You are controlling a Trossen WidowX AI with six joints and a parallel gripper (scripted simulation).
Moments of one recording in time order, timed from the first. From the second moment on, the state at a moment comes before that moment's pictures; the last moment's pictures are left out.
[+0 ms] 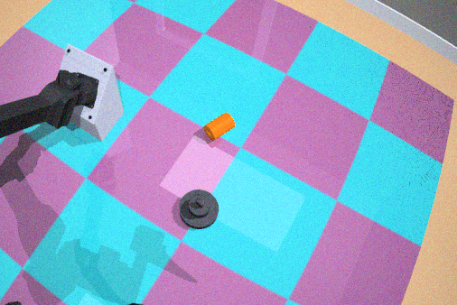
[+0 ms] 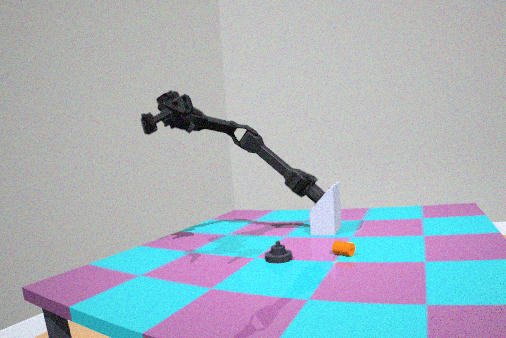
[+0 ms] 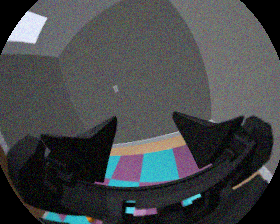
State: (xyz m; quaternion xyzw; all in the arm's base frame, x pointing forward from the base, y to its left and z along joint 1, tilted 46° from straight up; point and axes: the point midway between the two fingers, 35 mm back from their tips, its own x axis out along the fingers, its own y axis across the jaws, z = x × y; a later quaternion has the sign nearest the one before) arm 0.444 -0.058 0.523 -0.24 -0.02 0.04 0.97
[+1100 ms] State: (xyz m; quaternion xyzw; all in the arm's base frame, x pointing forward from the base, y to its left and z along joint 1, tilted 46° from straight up) arm 0.432 0.072 -0.011 -0.36 0.62 0.11 0.69
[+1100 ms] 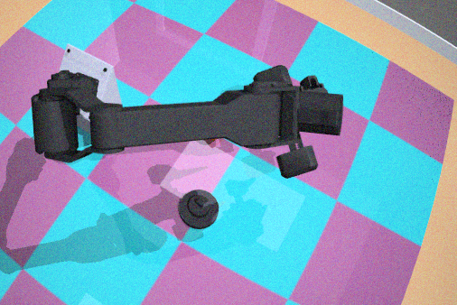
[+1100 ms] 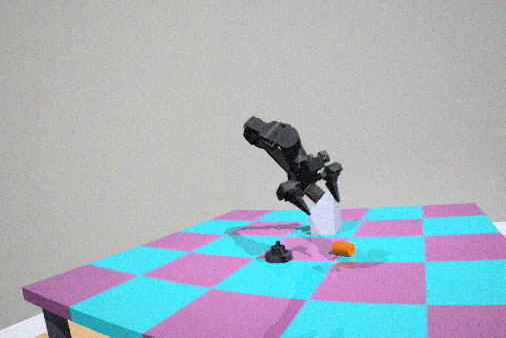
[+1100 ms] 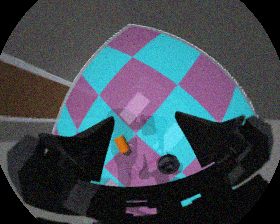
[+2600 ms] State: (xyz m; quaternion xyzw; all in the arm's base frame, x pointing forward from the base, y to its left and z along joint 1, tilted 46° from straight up) arm 0.289 0.017 -0.153 -0.54 0.72 0.10 0.42
